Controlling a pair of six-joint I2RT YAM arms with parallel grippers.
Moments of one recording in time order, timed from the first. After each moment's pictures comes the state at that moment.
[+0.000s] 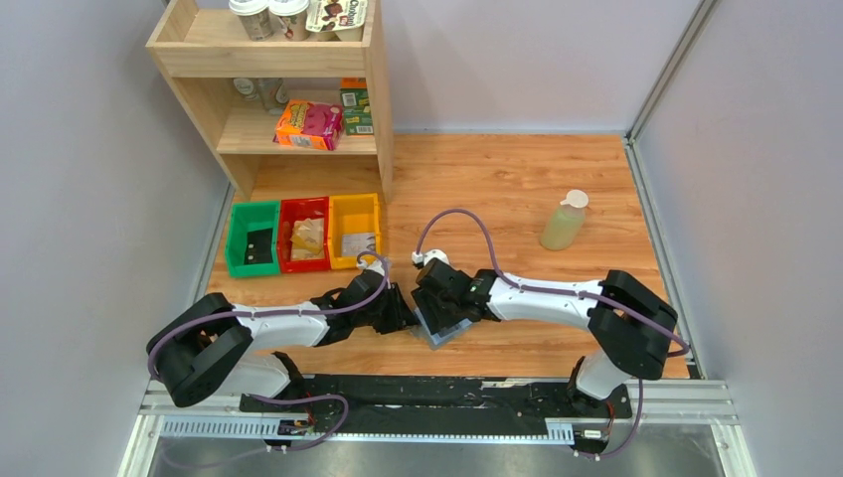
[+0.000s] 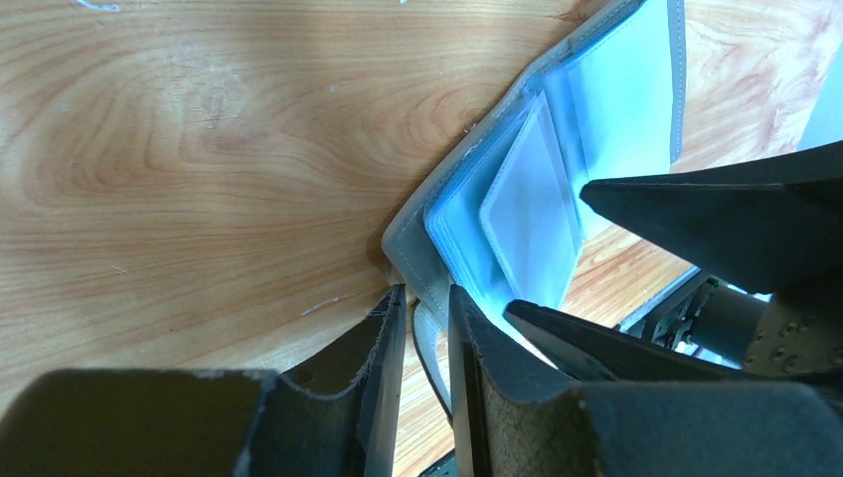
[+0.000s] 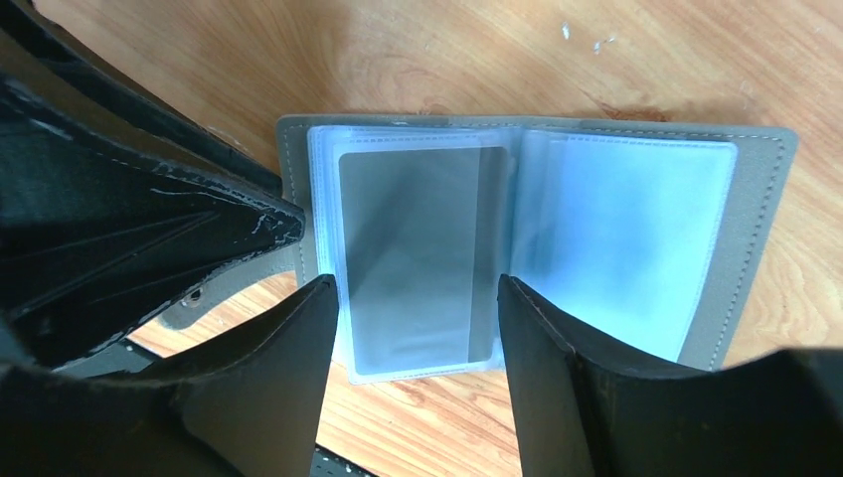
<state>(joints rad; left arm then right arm) -0.86 1.31 0.36 0.20 0.09 -1.05 1.07 1.60 0.92 -0.41 0.14 0.49</state>
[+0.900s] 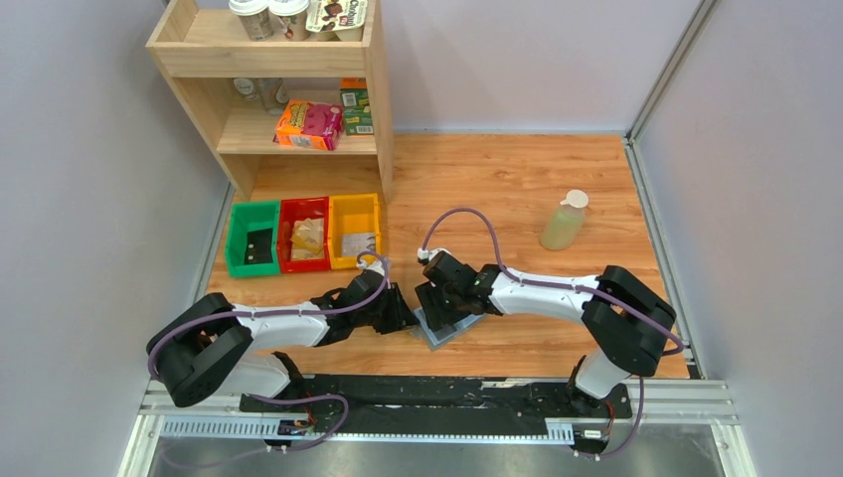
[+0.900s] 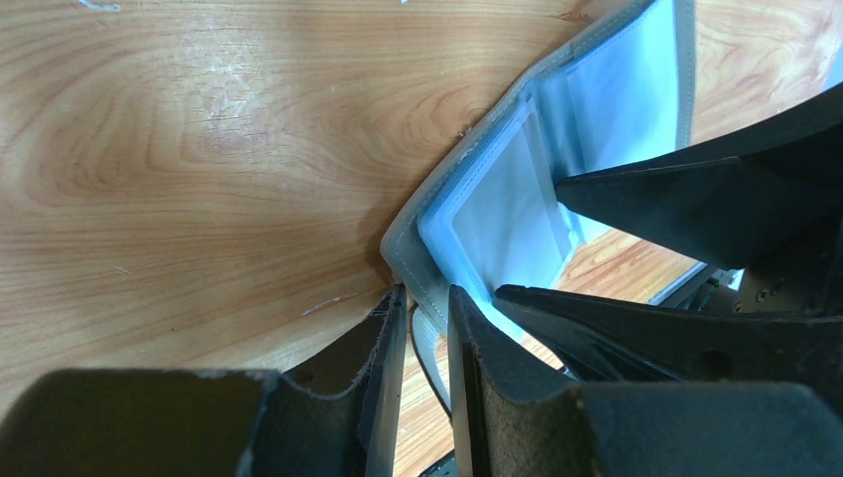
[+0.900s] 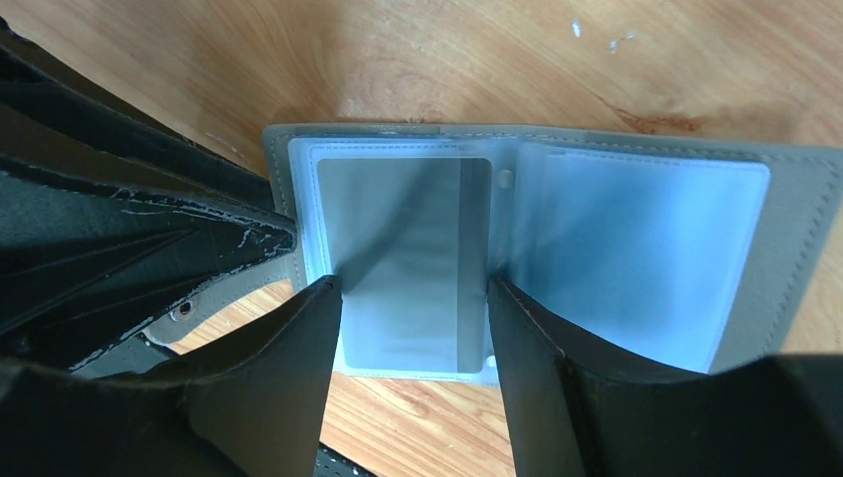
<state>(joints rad) -0.86 1.31 0.36 0.20 0.09 -1.05 1.00 1.59 0.90 -0.37 0.01 0.50</state>
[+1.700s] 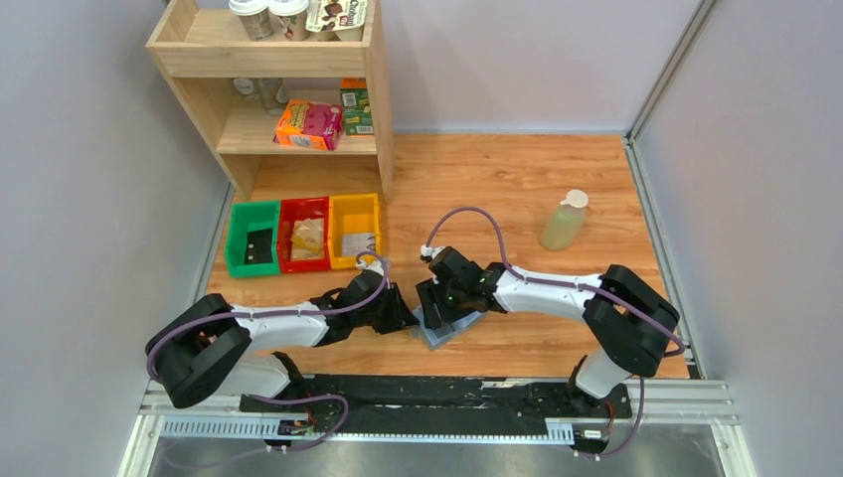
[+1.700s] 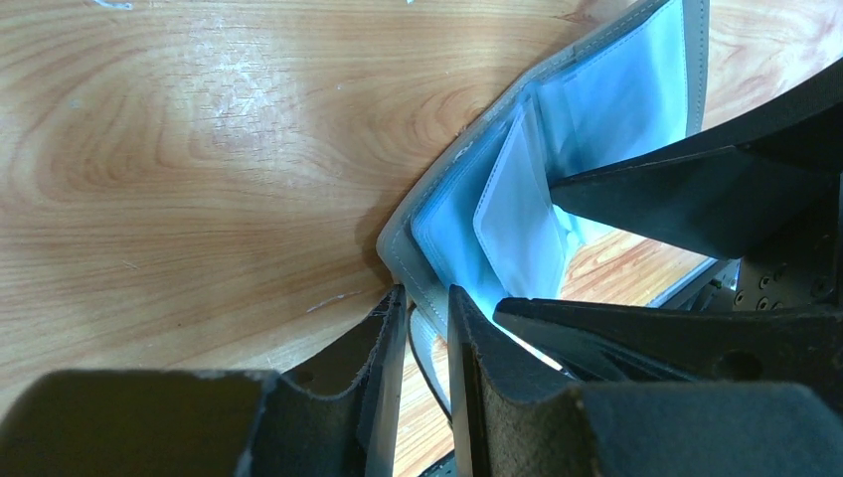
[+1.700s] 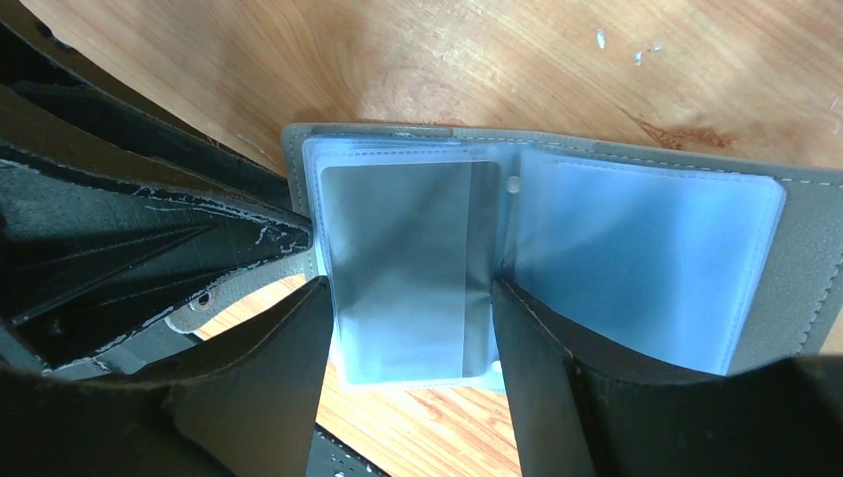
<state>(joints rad) -0.86 1.30 0.36 0.18 0.09 -1.05 0.97 1.60 0.87 -0.31 -0.08 0.50</state>
